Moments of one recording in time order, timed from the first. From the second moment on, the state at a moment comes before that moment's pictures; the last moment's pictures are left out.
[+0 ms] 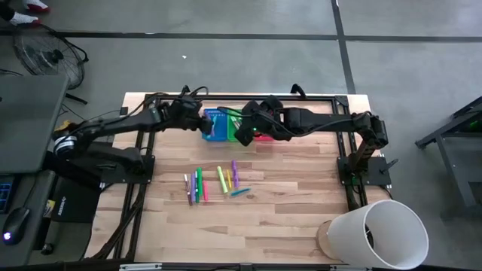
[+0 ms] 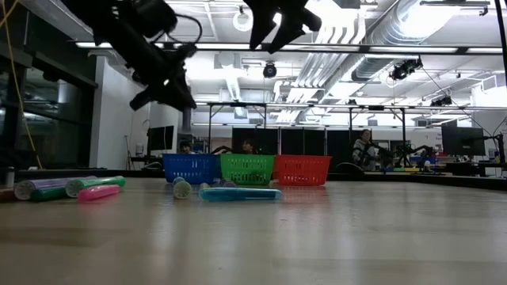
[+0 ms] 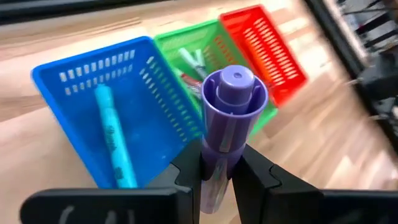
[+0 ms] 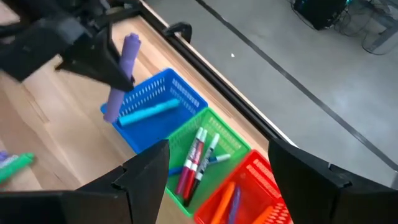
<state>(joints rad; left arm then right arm) 0.48 1.17 0.78 -0.29 0.02 -0.66 -0.05 1.78 1.75 -0.81 0.63 0.39</state>
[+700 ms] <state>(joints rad) 0.60 1.68 1.28 -0.73 0.10 -0.47 -0.05 1.78 1.75 -0.95 0.64 0.36</state>
